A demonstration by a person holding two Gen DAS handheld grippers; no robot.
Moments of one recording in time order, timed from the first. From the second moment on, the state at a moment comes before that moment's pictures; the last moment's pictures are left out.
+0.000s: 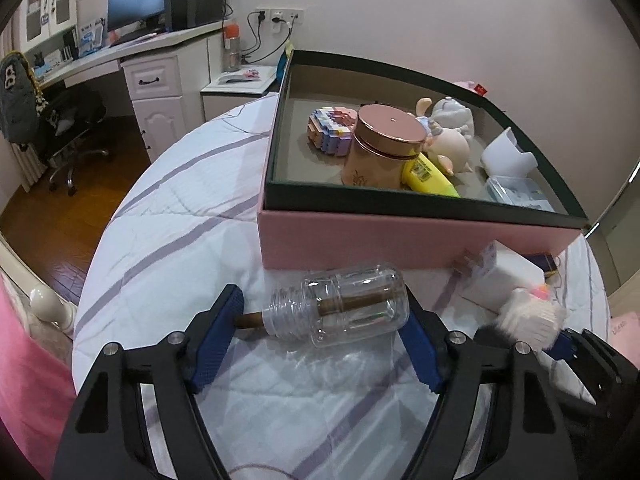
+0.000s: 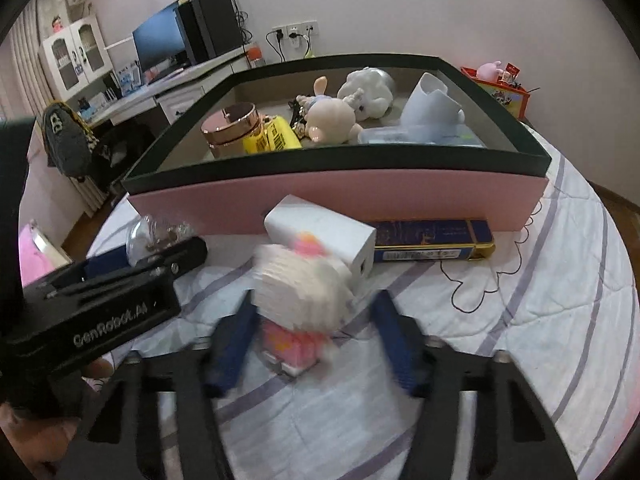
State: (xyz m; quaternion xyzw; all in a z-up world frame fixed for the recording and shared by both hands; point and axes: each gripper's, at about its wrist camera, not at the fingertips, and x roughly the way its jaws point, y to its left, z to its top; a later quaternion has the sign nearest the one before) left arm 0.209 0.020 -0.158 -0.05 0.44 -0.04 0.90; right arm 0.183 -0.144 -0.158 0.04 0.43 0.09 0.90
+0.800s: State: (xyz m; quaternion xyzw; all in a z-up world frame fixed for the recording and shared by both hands) left arm 0.157 0.003 -0.101 -0.03 0.39 -0.07 0.92; right arm 0.142 -0.185 -0.105 0.08 0.38 0.12 0.91
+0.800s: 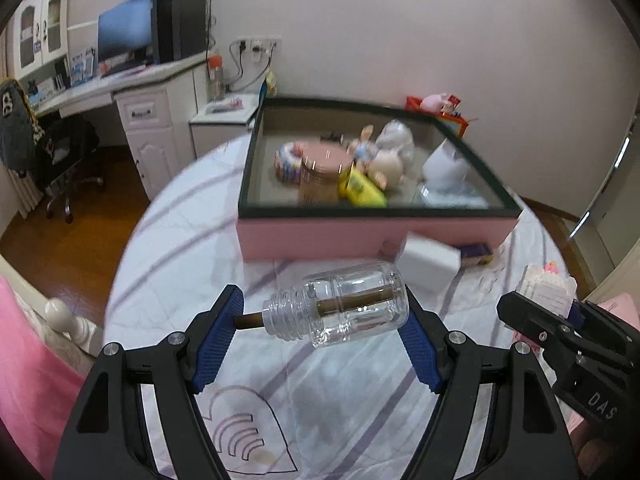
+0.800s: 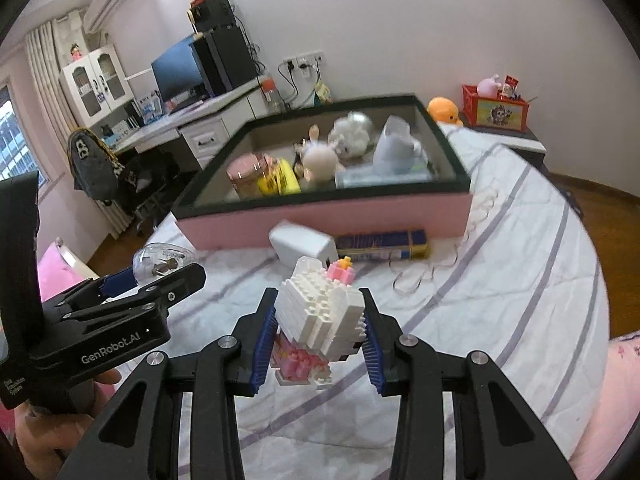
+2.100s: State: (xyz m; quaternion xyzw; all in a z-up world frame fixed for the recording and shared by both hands) left arm 0.425 -0.048 -0.088 0.00 0.40 -0.08 0.91; right arm 0.410 -0.214 -0.103 0.02 0.43 0.09 0.90
